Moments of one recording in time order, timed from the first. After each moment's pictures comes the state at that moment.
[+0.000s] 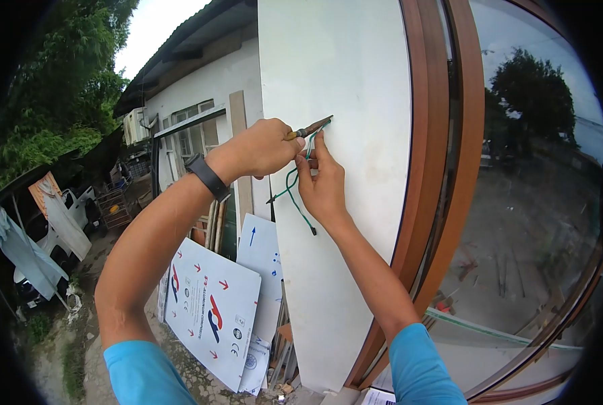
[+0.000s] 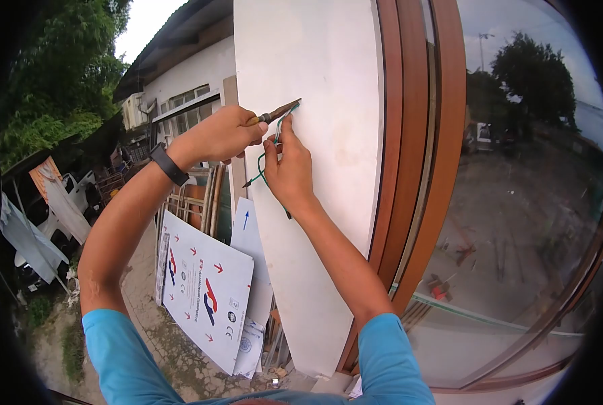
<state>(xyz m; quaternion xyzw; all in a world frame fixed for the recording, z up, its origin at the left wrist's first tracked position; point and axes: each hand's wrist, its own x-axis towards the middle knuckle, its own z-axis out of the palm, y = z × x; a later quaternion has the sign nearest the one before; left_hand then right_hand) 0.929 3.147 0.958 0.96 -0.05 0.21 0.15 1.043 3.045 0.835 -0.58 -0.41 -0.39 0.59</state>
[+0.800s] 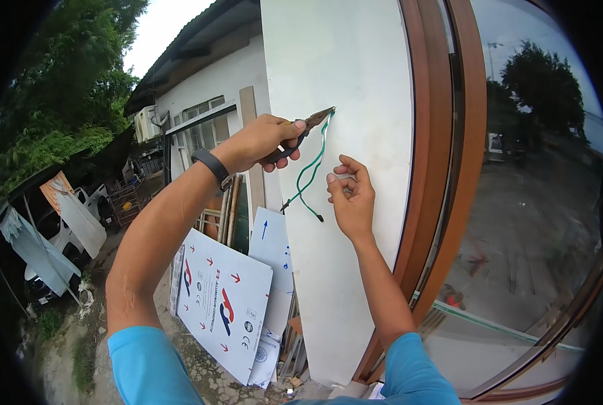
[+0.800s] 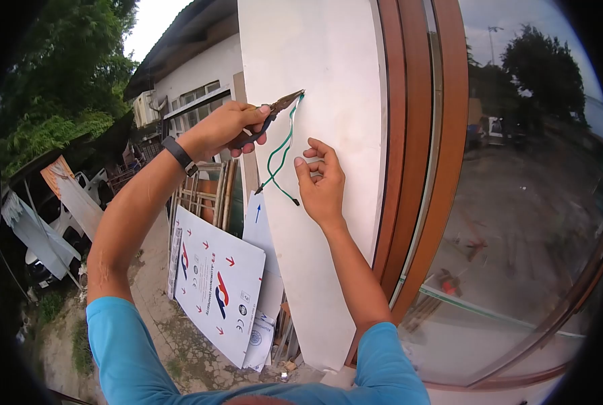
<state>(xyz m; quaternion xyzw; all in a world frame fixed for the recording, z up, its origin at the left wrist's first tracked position) 0.938 3.165 0.949 0.89 -0.07 0.15 0.43 1.039 3.006 0.784 -0.51 -0.37 -0.30 0.72</state>
